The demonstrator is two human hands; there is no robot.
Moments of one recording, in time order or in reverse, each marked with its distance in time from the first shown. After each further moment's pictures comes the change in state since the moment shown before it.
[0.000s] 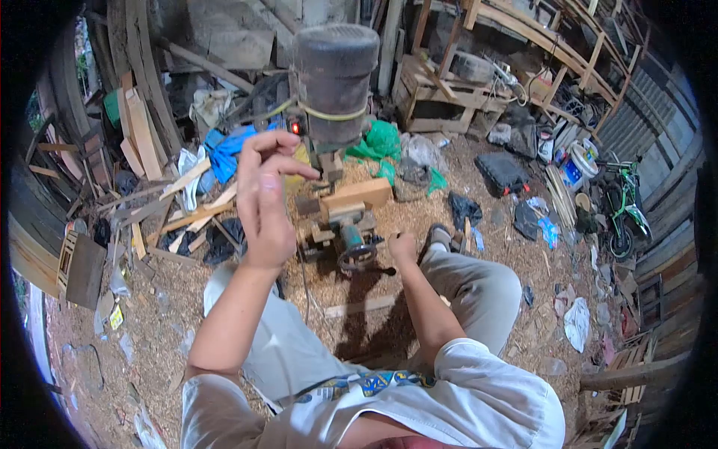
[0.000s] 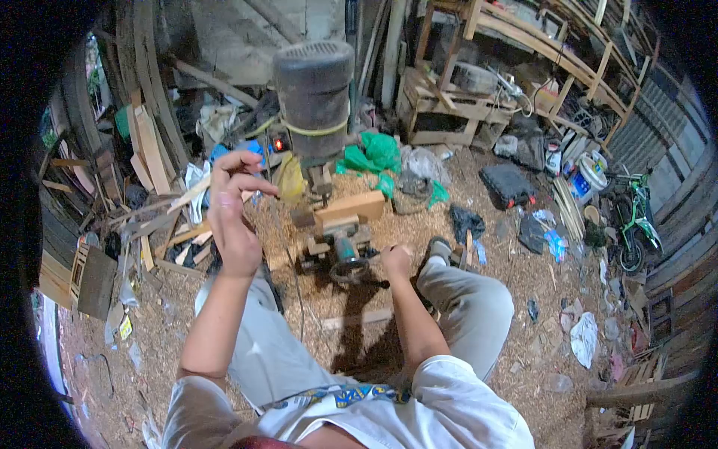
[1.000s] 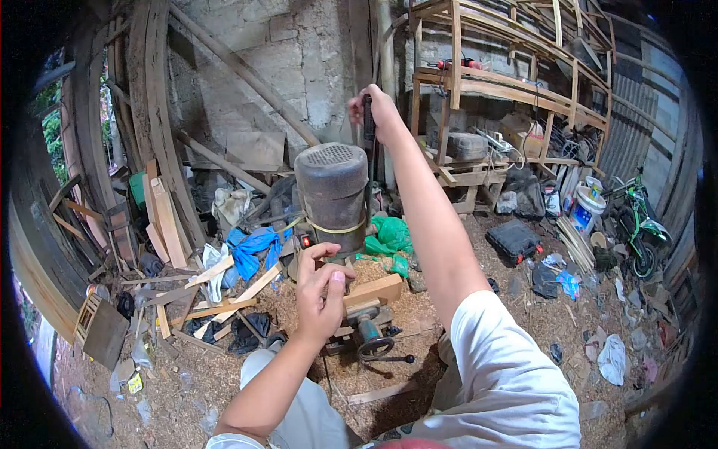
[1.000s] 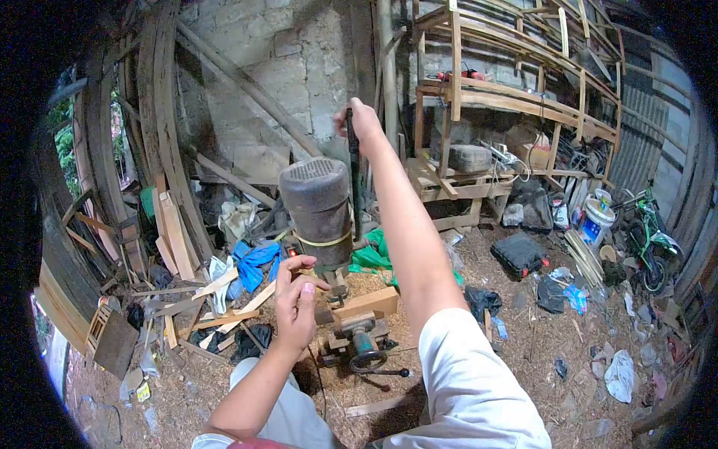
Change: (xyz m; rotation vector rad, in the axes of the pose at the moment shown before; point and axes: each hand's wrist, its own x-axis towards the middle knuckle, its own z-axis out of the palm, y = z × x) left_hand 0.005 -0.021 0.047 0.105 -0.115 -0.030; right_hand 0.108 -0.504 -0.353 1.279 -0.461 -0.621
